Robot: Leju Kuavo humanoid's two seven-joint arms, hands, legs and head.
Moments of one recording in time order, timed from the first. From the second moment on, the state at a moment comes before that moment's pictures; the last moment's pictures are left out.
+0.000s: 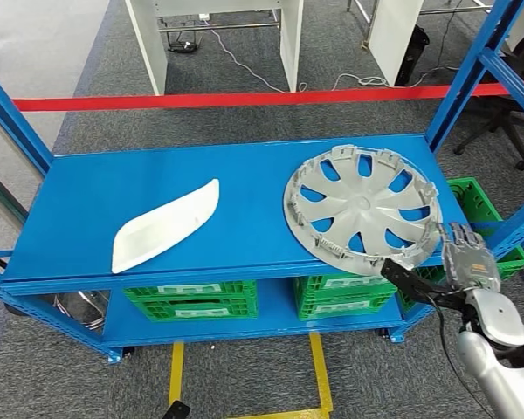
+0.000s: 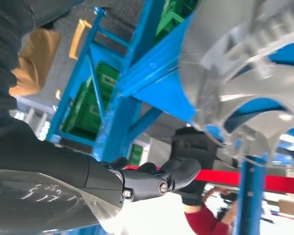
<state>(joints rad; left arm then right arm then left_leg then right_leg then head) -0.07 -0.19 0.05 -0.23 -0.56 0.20 -0.13 -0.08 -0.42 0.12 -1.51 1.13 0.07 0.18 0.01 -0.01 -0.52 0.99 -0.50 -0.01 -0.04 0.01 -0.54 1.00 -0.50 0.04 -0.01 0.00</state>
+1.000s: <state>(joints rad) -0.08 -0.18 0.05 -0.23 -0.62 0.19 -0.11 -0.30 -0.29 0.43 -1.19 1.09 0.01 0.11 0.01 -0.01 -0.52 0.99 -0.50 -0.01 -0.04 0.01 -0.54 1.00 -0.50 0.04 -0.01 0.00</state>
